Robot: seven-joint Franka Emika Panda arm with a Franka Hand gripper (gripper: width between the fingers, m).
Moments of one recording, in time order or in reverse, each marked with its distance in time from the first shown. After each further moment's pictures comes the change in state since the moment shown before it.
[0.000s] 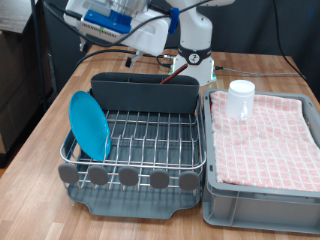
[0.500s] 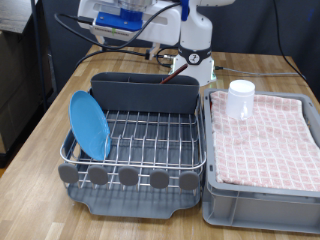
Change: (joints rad) arm 0.029 0.010 0.024 0.063 0.324 -0.295 -0.095
